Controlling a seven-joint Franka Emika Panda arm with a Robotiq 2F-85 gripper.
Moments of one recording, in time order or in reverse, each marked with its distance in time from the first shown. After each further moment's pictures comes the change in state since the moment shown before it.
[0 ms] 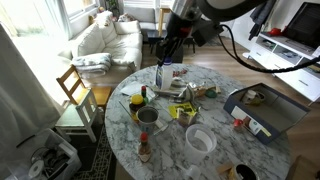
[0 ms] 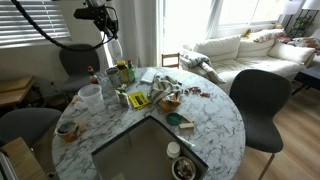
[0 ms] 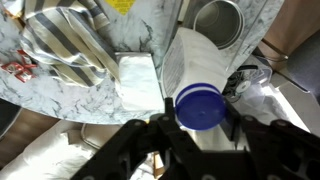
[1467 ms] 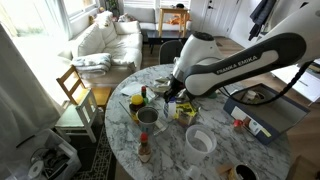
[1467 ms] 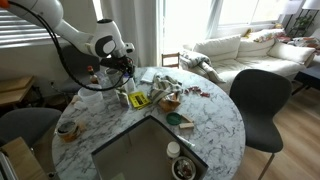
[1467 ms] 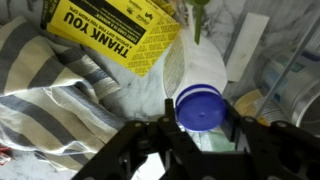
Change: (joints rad) arm -0.085 0.285 -0.012 -0.182 0.003 0.402 -0.026
